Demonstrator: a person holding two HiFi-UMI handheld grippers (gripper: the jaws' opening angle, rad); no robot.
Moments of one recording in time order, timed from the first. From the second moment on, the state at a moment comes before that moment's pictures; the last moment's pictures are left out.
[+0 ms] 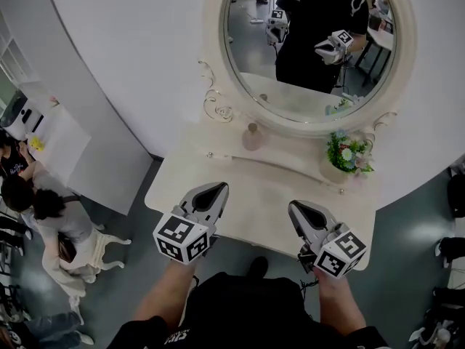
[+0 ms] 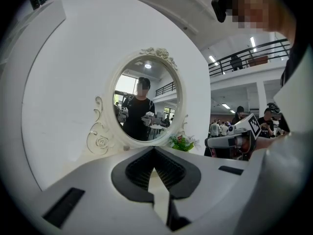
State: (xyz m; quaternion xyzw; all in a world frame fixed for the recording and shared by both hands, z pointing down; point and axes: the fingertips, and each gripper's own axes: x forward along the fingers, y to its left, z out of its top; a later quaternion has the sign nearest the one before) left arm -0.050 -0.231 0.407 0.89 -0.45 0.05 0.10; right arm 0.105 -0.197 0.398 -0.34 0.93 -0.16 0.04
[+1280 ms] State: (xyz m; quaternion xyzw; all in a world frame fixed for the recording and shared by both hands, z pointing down) left arm -0.062 -0.372 0.440 0.92 -0.38 0.09 0.10; right arm 0.063 -0.297 0.407 -0.39 0.90 -0.17 0.00
